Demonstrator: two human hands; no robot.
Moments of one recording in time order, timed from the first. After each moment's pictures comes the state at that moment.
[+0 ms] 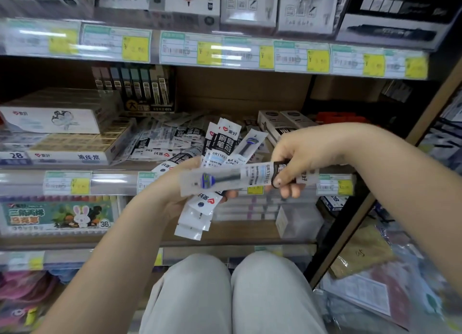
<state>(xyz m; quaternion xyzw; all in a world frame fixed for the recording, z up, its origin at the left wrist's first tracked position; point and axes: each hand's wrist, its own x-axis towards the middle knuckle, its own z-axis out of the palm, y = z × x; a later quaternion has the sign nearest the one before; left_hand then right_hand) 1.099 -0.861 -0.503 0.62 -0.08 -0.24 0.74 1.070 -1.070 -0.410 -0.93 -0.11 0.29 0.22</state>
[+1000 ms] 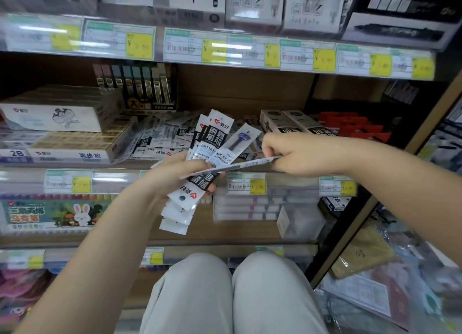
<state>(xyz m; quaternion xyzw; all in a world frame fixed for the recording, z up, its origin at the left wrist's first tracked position) 1.113 -0.844 -0.493 0.69 -0.12 -0.22 0.68 1.072 -1.059 -0.425 -0.98 -0.13 0.11 0.07</state>
